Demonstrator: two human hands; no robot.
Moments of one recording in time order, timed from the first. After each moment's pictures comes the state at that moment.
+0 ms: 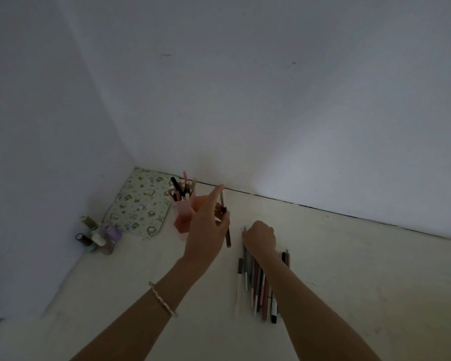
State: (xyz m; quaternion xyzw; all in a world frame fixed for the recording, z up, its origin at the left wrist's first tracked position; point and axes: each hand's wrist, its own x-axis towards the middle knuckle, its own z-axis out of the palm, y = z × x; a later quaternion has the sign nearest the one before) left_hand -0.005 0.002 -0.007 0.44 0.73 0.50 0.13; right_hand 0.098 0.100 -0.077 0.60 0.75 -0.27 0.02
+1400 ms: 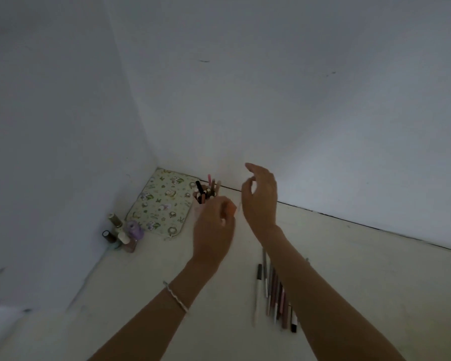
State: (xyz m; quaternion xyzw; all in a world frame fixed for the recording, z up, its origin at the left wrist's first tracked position) left_hand -0.033 -0.015 -0.006 0.40 0.78 0.48 0.05; right_hand 0.018 0.095 0.013 0.38 0.79 -0.23 -0.42
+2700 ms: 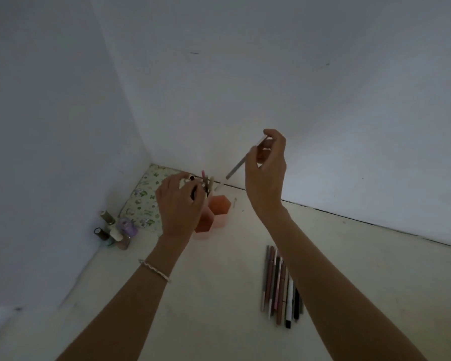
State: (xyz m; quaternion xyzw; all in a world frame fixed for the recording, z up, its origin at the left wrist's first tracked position) left_hand -0.096 -0.007 -0.005 0.39 0.81 0.39 -0.17; right_hand 0.017 0.104 0.074 0.33 0.68 -0.38 -0.54
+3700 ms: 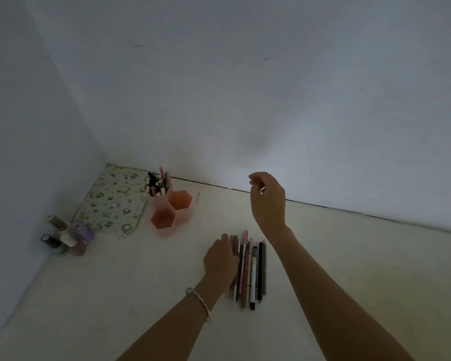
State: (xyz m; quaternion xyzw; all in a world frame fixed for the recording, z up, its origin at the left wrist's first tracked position) left_hand 0.085 0.009 -0.071 0.44 0.84 0.18 0.28; right_hand 0.132 0.123 0.020 0.48 0.75 -0.26 -0.39
